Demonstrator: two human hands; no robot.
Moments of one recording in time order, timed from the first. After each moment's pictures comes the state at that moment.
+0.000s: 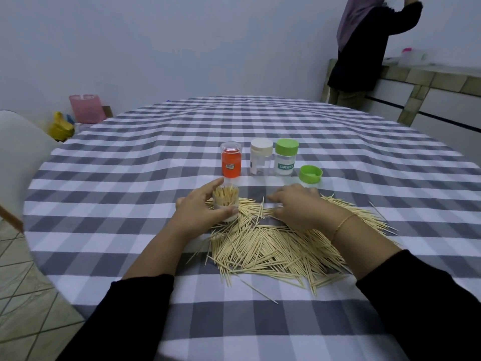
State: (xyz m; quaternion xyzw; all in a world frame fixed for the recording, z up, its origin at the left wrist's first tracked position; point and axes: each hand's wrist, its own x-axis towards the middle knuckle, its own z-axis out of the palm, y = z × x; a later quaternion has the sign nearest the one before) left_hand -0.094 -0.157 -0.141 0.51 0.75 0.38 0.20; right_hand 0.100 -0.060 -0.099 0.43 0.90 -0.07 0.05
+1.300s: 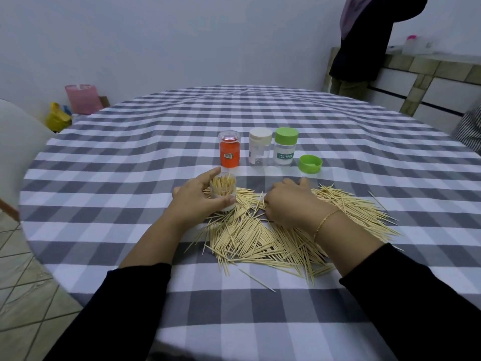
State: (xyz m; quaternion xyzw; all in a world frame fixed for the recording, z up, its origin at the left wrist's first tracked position) left_hand -0.093 -0.156 -0.141 0.52 0.74 0.38 0.18; right_hand 0.089 -0.068 -0.116 0.39 0.91 0.07 0.08
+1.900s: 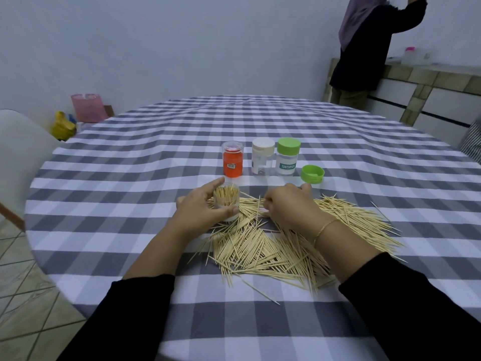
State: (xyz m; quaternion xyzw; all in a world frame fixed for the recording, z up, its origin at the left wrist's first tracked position) left_hand -0.097 -0.155 -0.145 0.51 0.75 0.37 0.20; right_hand 0.081 -0.062 -0.115 0.44 0.90 0.01 -0.05
